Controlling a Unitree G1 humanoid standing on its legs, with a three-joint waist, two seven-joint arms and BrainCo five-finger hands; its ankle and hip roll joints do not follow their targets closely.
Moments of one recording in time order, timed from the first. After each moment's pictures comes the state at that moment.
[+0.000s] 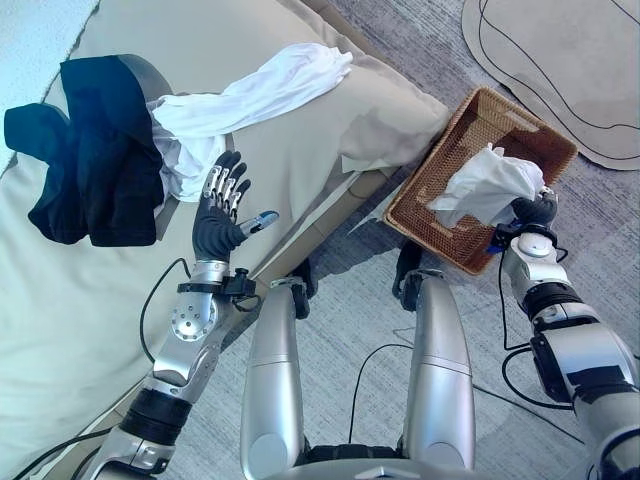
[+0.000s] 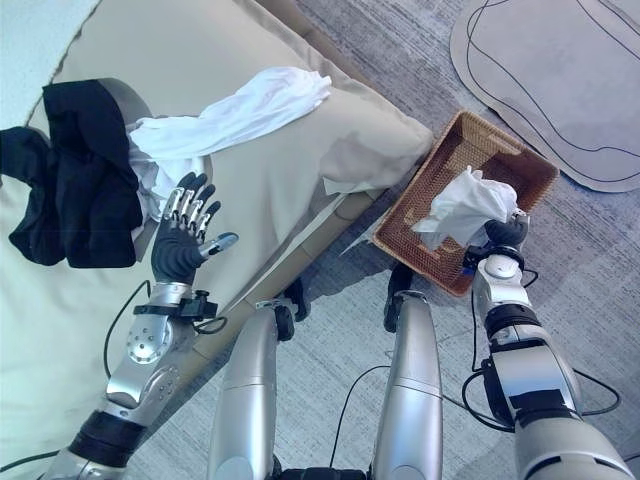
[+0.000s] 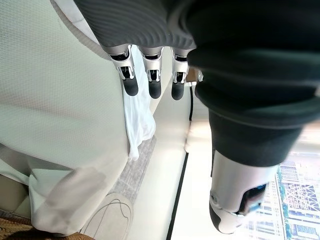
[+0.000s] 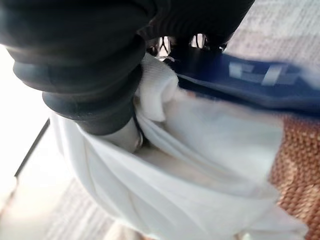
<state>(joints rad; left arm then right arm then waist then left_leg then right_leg) -0.16 0.46 -0.24 -0.10 -0.49 -0.36 0.25 -0.85 -0.54 0.13 1.22 0.43 -0.18 -0.40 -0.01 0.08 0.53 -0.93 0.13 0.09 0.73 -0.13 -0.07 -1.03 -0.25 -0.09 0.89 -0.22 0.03</state>
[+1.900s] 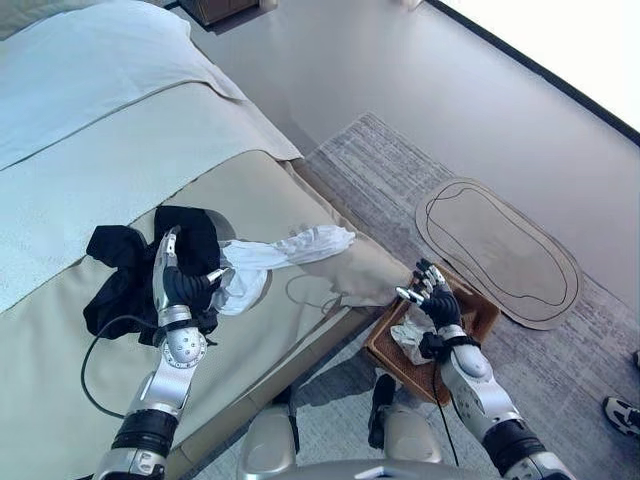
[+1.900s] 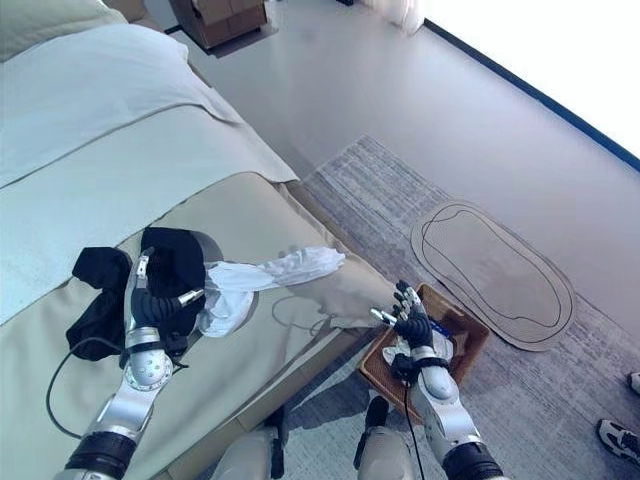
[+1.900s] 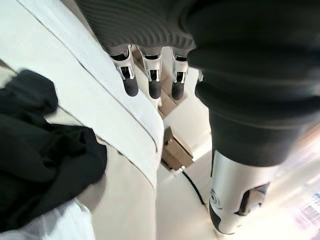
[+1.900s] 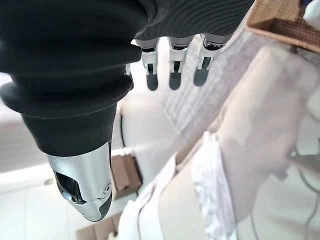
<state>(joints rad) -0.08 0.41 -0.01 0.41 0.21 -0.22 0.58 -0.02 -0.29 0.26 0.40 0.45 -0.26 -0.11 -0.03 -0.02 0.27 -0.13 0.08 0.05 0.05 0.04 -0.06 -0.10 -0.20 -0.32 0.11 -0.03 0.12</state>
